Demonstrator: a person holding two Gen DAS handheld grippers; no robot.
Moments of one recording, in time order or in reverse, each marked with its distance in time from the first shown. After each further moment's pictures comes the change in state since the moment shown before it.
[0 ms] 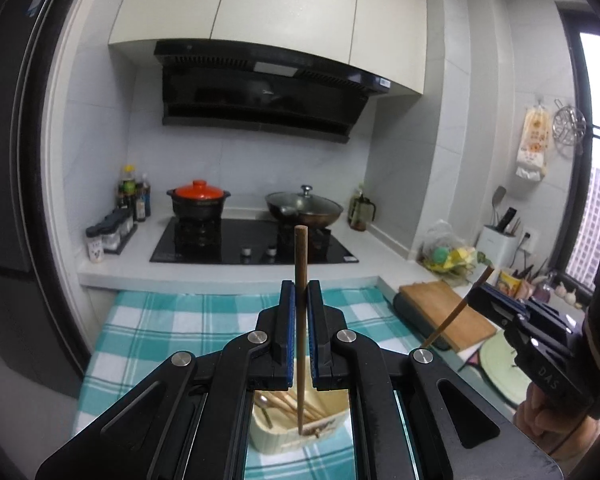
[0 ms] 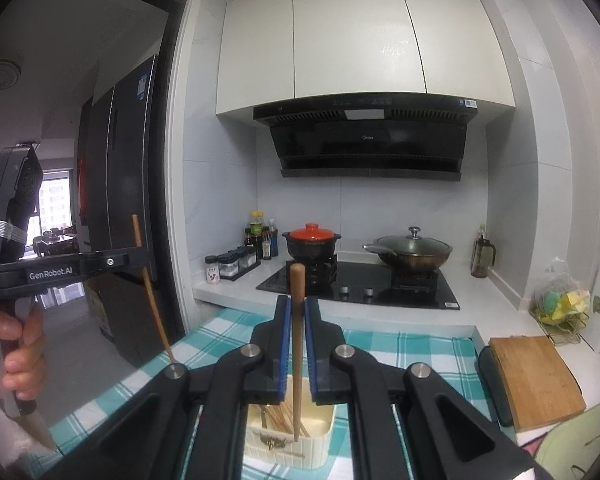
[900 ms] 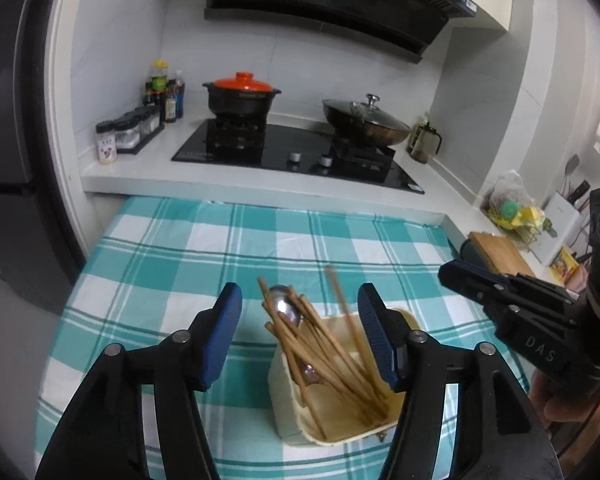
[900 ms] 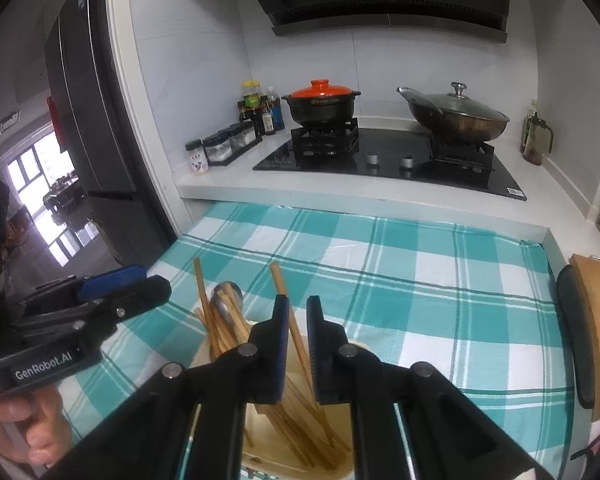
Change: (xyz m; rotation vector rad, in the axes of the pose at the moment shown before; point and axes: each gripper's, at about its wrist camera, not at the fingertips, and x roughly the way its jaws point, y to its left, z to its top) left arm 0.130 0.058 -0.075 -0.119 0.270 0.135; right arm 0.218 -0.024 -0.072 0.109 0.464 0.095
